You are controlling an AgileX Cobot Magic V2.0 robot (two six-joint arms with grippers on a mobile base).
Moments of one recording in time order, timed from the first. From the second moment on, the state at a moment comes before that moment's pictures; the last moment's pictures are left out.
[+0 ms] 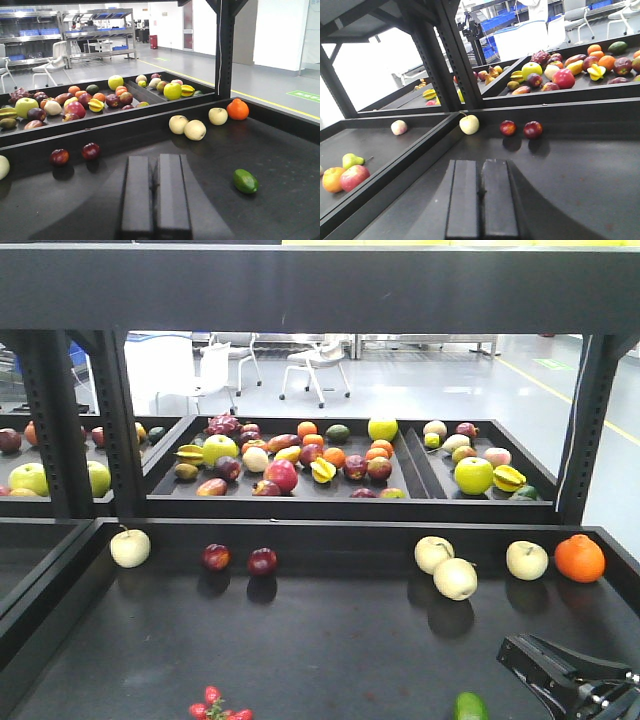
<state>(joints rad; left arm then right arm) -0.57 0.42 -0.37 1.49 0.15 -1.49 0.09 1.07 -0.42 -0.73 -0.69 0.94</state>
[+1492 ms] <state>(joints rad) -0.57 0.42 -0.37 1.49 0.15 -1.49 0.09 1.07 -0.42 -0.73 -0.70 0.94</state>
